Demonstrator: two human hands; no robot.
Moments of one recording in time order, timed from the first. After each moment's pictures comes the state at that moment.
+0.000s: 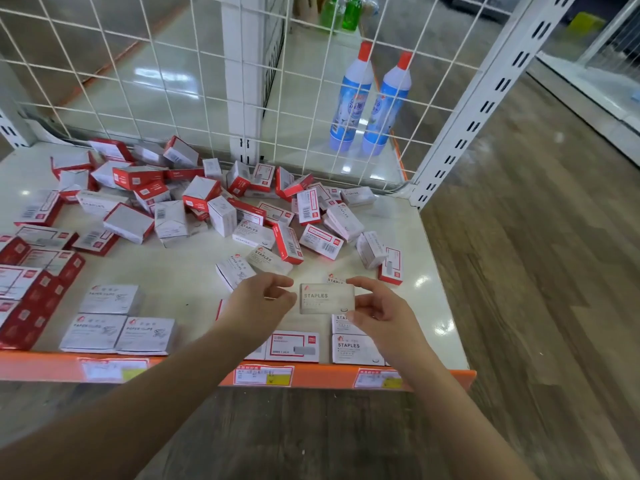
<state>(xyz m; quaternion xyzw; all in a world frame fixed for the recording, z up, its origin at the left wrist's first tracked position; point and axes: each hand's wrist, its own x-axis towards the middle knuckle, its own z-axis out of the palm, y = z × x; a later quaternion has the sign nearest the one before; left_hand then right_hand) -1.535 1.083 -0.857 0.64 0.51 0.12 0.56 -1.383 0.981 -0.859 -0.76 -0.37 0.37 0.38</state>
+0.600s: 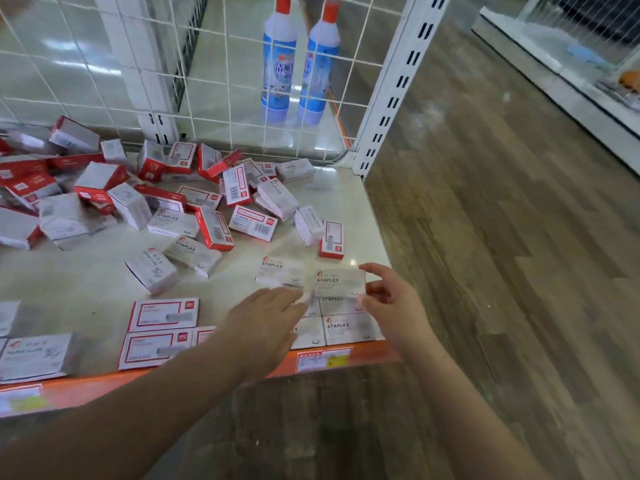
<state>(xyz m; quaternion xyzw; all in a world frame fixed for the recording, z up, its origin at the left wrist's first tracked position) -1.474 1.037 -0.871 0.96 0.19 -0.11 0.14 -1.316 0.926 -0.869 -0.84 -0.27 0.28 0.37</state>
